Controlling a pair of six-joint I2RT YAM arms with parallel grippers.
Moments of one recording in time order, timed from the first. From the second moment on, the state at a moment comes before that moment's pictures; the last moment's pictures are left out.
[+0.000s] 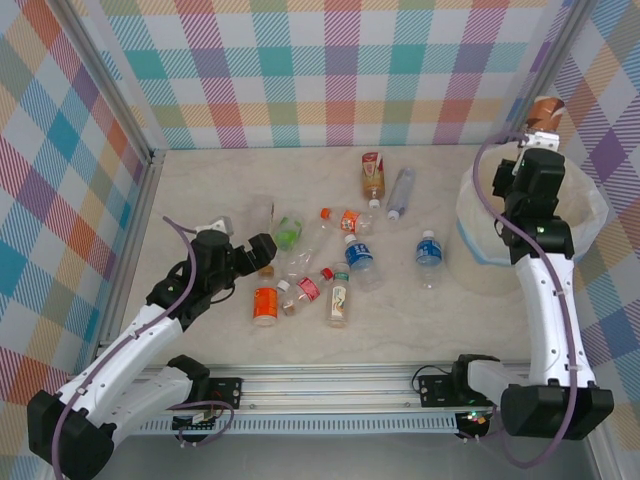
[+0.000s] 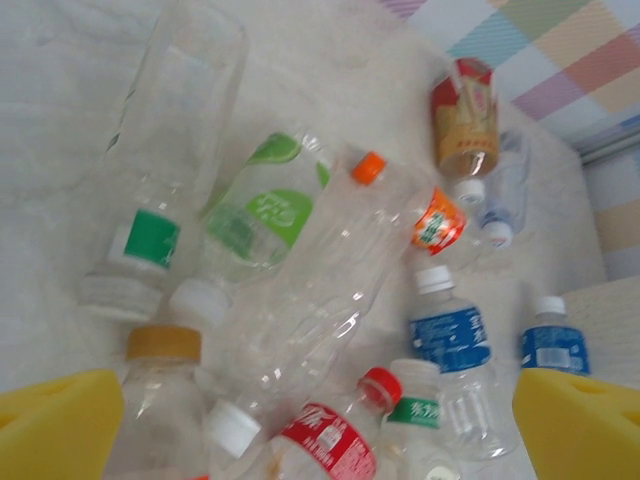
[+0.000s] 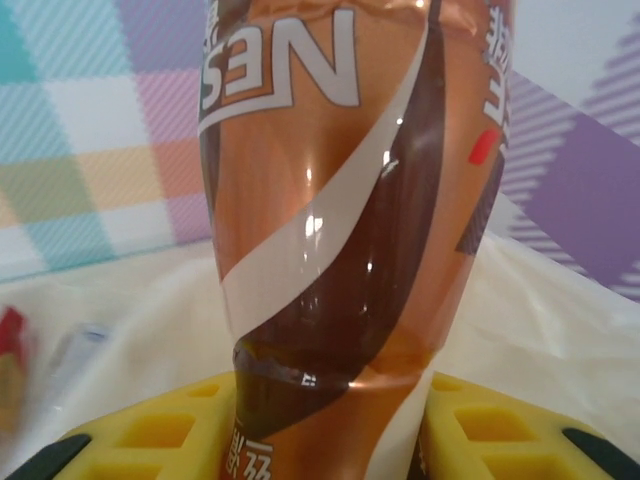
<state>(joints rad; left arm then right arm) -0.48 0.88 0.70 -0.41 -0.05 -0.79 -0.07 1.11 1.27 -0.51 0.33 0.00</state>
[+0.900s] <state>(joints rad) -0.48 0.95 0.56 -0.68 0.14 -0.86 -0.04 0.98 1.21 -0.54 -0.04 0.09</state>
